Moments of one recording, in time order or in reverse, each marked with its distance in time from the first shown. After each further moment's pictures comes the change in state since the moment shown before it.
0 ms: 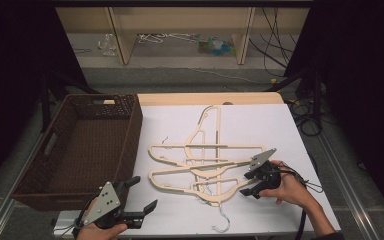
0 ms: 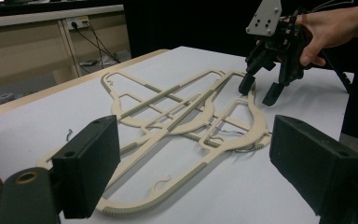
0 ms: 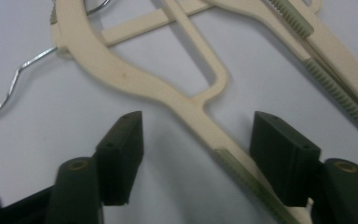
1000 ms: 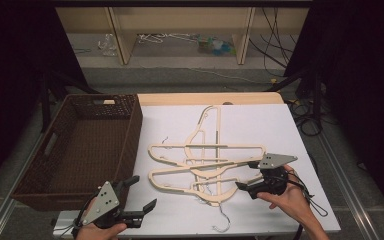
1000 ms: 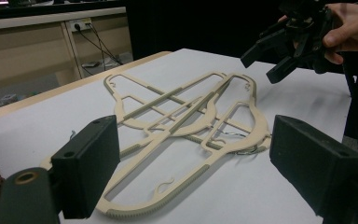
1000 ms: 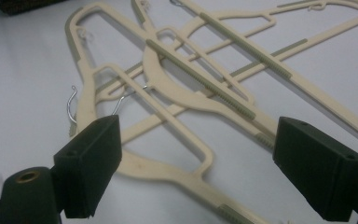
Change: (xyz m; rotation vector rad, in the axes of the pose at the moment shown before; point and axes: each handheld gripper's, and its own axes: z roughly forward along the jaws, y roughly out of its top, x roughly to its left) left arm 0.000 0.000 -0.001 -0.011 0.010 -0.013; right arm 0.033 0.002 -0.027 -0.357 -0.183 0.122
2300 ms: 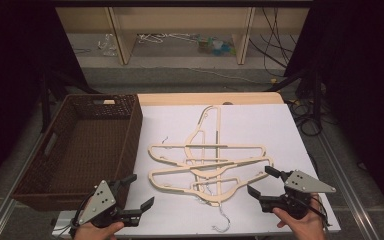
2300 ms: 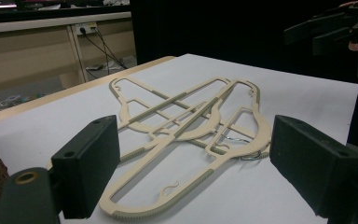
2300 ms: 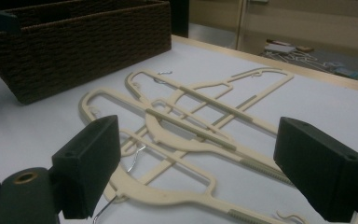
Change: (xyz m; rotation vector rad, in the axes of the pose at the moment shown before) left arm 0.005 0.002 -0.004 -0.019 0.012 -0.004; right arm 0.047 -0.016 -0.057 -0.312 -0.152 0.118
